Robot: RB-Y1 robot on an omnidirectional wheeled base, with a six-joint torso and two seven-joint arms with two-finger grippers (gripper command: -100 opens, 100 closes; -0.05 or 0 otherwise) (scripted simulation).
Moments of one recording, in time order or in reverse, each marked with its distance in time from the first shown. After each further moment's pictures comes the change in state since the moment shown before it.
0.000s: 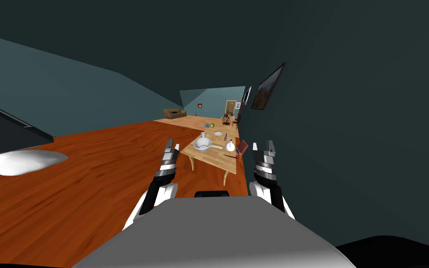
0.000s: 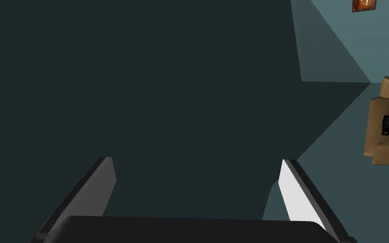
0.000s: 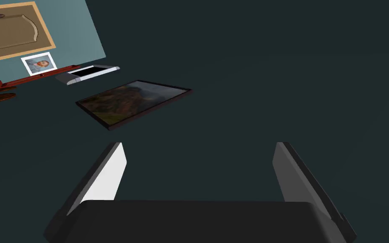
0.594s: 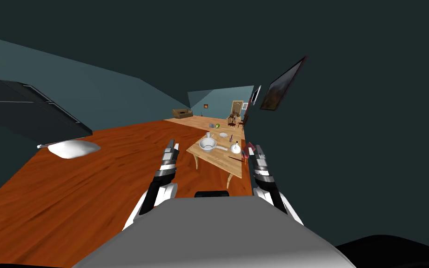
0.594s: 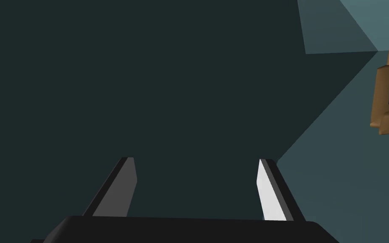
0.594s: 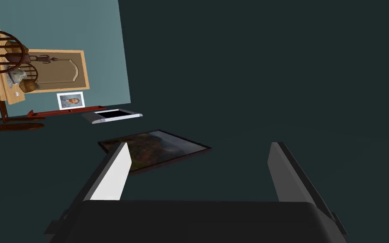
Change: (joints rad) left arm 0.000 0.000 0.000 0.000 0.000 0.000 0.000; right arm 0.037 -0.159 0.007 0.112 0.101 -0.022 0.007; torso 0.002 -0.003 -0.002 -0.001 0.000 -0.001
